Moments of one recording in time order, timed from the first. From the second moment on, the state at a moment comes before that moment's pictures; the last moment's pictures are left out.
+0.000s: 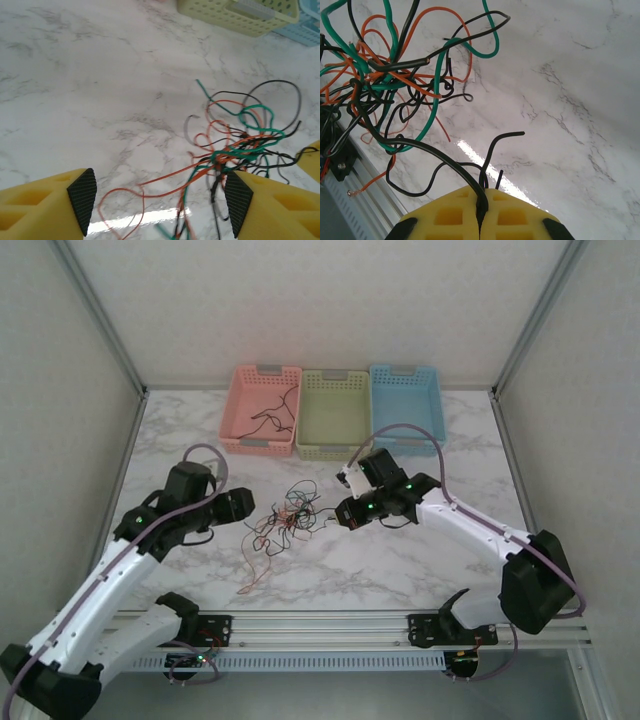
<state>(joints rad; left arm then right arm) -0.49 0.90 0.90 -0.80 0.06 -0.60 0.70 1.39 0.99 -0.61 -0.41 0.24</state>
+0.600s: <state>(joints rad) -0.69 1.24 0.92 -0.62 0.11 -0.52 0.73 1.42 1.05 -0.65 -0.41 0.21</state>
